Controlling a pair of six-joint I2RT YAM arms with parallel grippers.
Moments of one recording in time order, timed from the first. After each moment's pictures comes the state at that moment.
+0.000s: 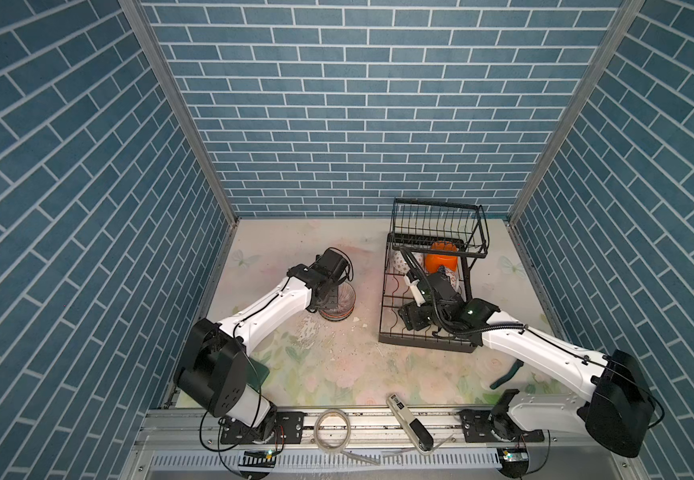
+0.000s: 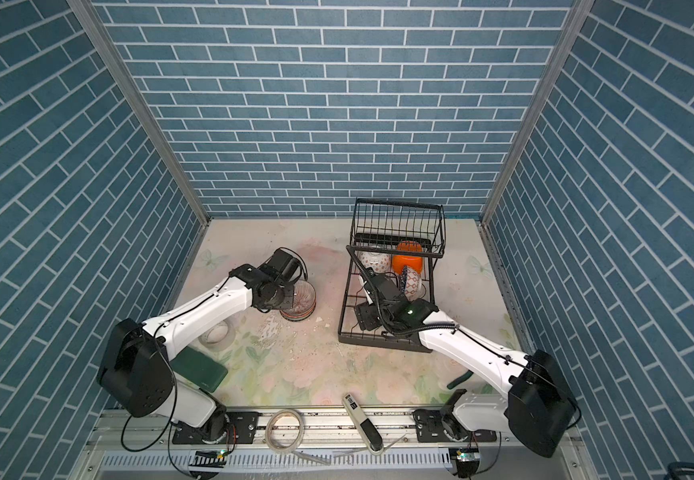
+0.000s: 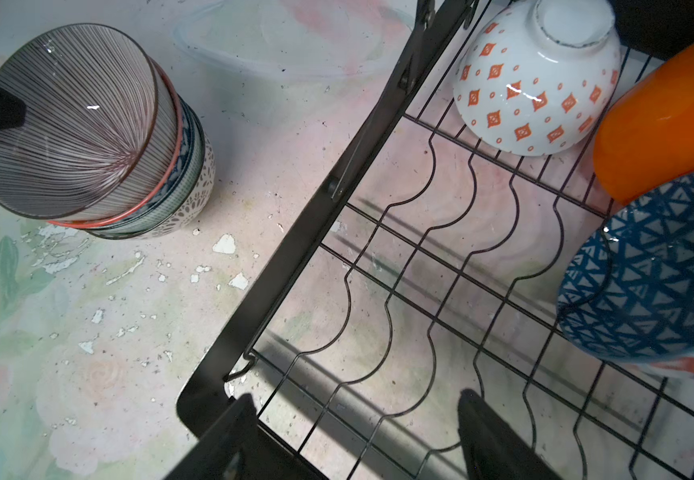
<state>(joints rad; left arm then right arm) -0.56 1.53 1.15 -0.87 -0.27 -0.50 0.82 1.27 0.88 -0.47 0.10 0.27</state>
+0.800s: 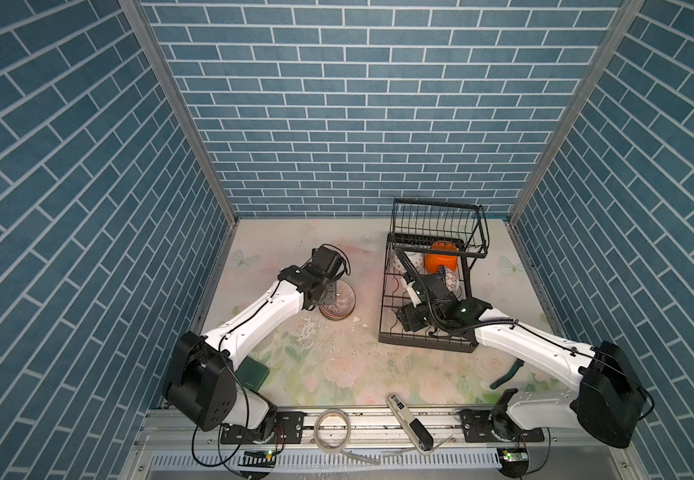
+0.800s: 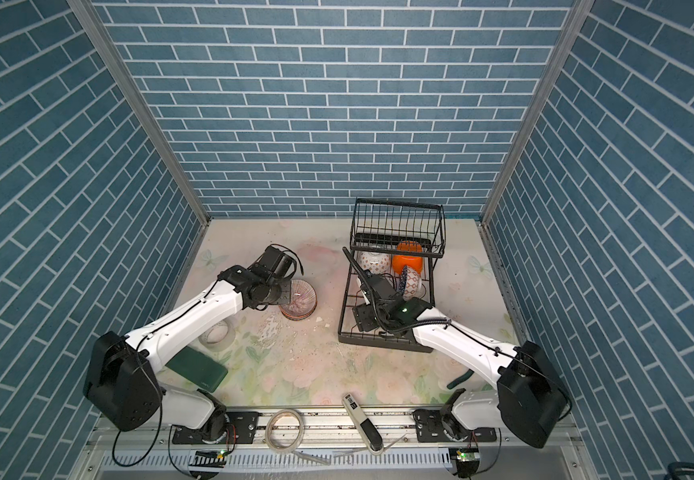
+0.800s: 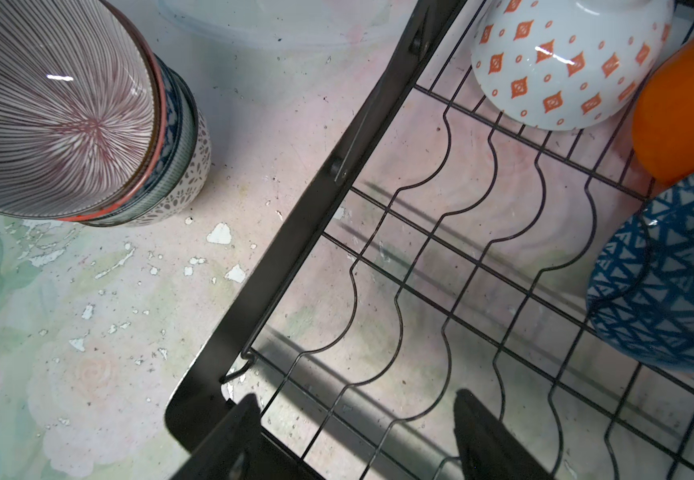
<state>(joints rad) -0.55 1.45 1.14 -0.82 -0.28 -0.49 0.82 1.33 0.88 -0.46 0.08 0.29</state>
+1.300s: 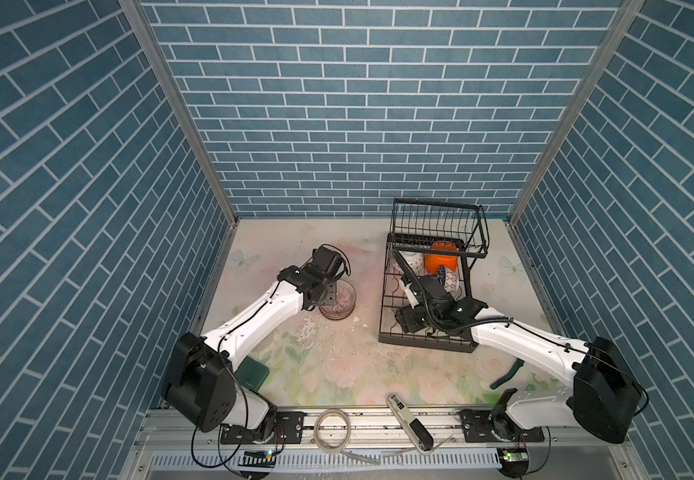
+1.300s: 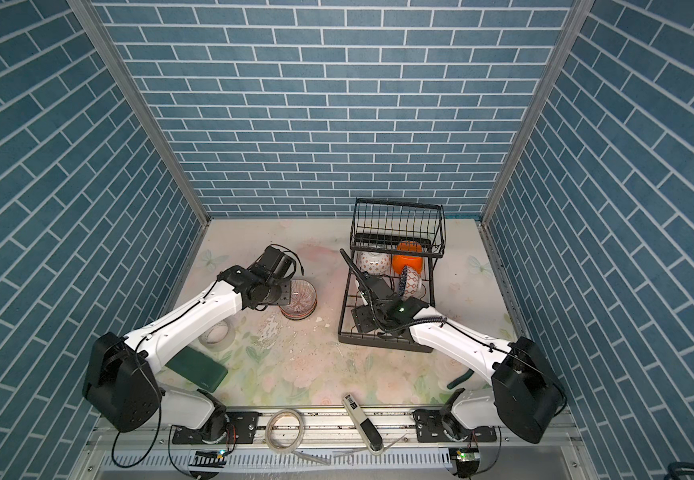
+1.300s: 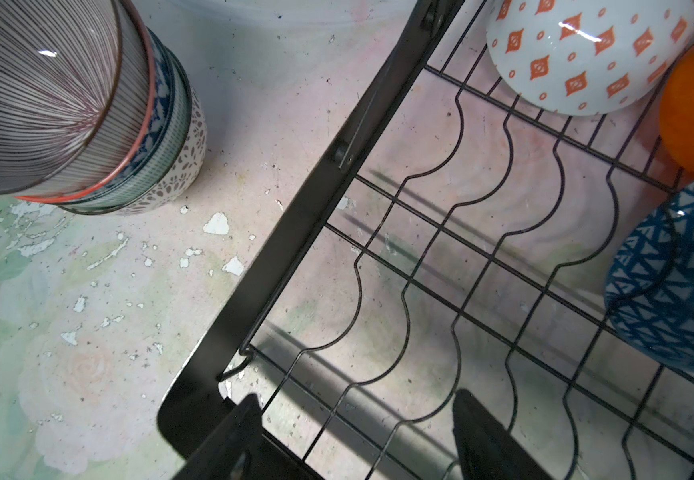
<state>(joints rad) -0.55 1.45 1.14 -0.83 -0.26 -0.48 0.83 1.35 0.88 -0.46 0.07 0.29</state>
